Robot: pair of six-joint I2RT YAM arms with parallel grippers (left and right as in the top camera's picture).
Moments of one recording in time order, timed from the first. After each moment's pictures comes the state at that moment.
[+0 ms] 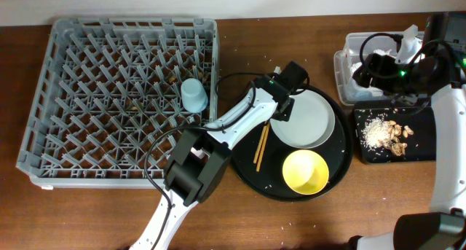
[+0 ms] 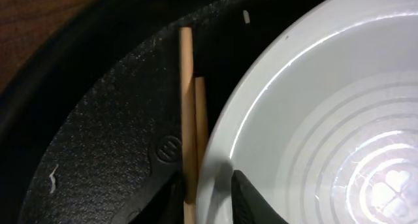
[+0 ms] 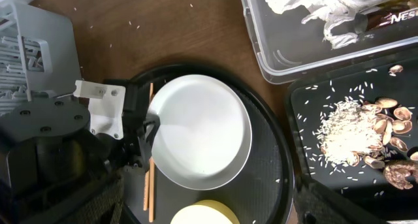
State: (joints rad) left arm -0.74 2.44 2.04 -0.83 -0.13 -0.37; right arm -0.23 1.62 1.71 -1.22 -0.31 0.16
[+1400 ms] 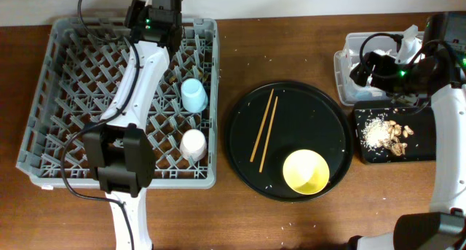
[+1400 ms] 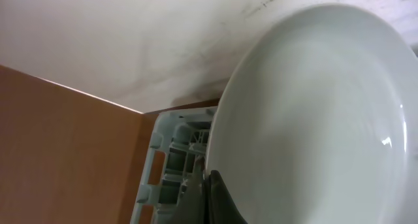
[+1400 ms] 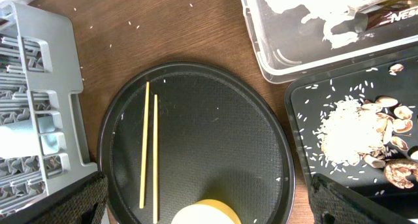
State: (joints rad) left arm -0.21 2.22 2.10 -0.53 -0.78 0.36; right arm -0.23 1.62 1.71 -1.22 -0.31 0.17
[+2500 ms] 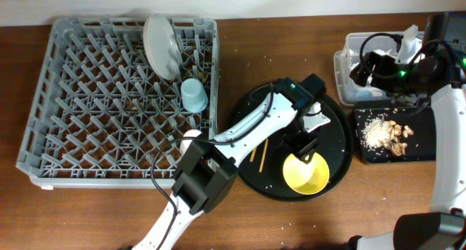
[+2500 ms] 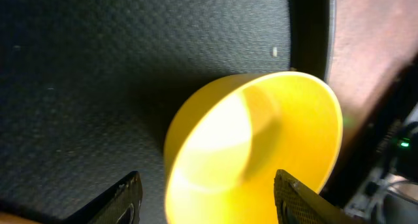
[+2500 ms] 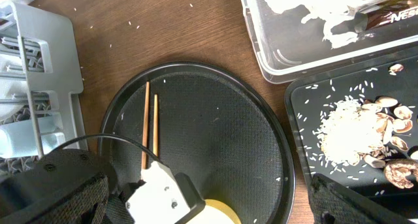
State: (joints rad) left arm -0.84 2.43 2.20 -1.30 0.43 0.10; right arm -0.23 1.62 1.71 -1.22 -0.31 0.17
